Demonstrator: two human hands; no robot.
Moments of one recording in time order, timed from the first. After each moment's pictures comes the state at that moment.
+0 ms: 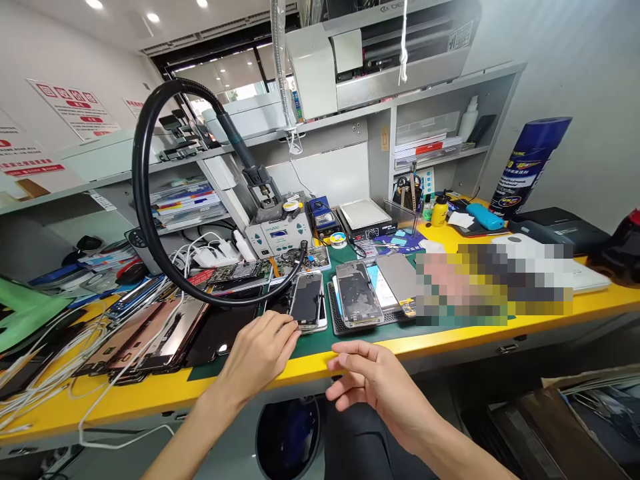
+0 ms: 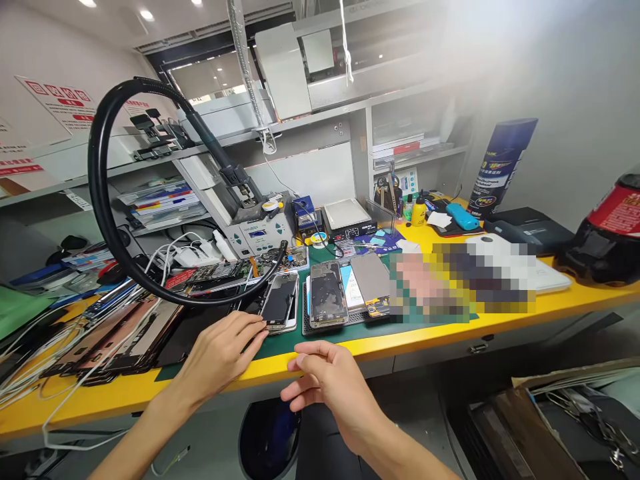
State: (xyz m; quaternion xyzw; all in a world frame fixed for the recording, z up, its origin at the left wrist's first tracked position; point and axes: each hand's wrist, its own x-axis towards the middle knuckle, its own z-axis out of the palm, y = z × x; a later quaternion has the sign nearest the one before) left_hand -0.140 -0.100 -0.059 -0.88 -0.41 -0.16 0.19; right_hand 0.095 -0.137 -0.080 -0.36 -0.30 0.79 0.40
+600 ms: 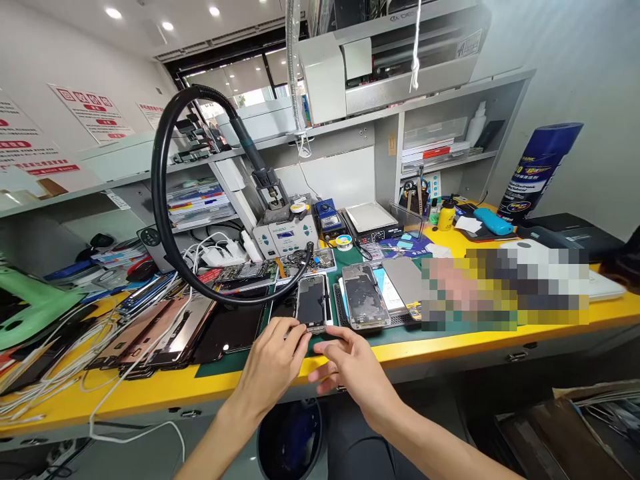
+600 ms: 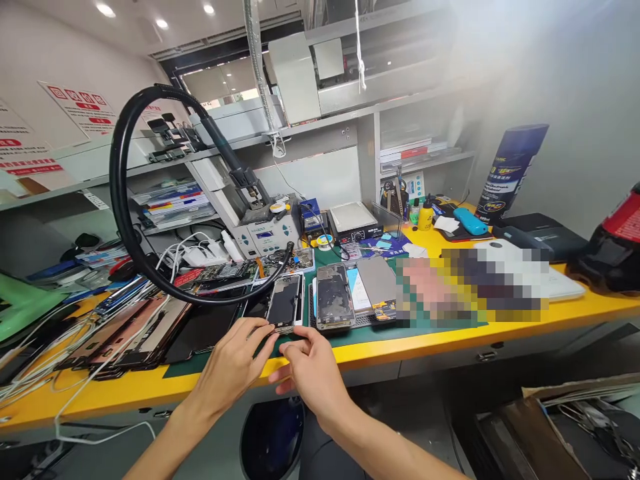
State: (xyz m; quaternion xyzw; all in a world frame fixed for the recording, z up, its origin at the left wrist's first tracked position) left_hand -0.127 -0.111 -0.077 -0.84 -0.47 -0.20 0.17; right_hand 0.050 -0.123 -0.069 -0.40 -0.30 0.75 0.43
